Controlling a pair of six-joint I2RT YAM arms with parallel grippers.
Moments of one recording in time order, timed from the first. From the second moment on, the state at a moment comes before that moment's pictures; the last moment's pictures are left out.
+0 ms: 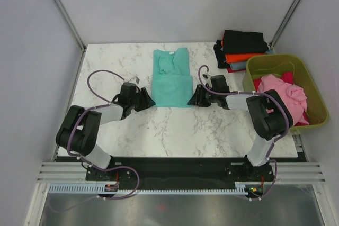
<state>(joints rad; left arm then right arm) -0.32 1.57 0.64 0.20 0.17 -0.59 0.35 1.80 0.85 0.17 -0.48 0.54</state>
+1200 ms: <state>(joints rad) -0.55 0.79 0.63 -0.33 0.12 -0.71 0.53 1.03 0.70 -0.20 -0.31 0.65</state>
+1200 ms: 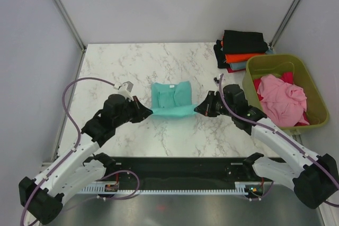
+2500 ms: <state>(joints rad) -0.16 2.45 2.11 -0.62 0.42 -0.54 0.31 2.37 2.00 -0.53 -0.27 0.51</state>
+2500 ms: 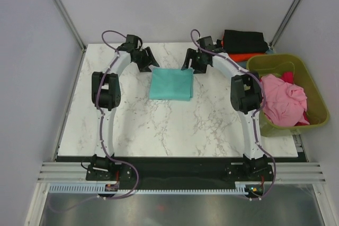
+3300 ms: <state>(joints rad) -0.30 1.78 1.44 -0.61 0.31 -0.45 0.43 2.17 1.50 0.10 -0.73 0.64</state>
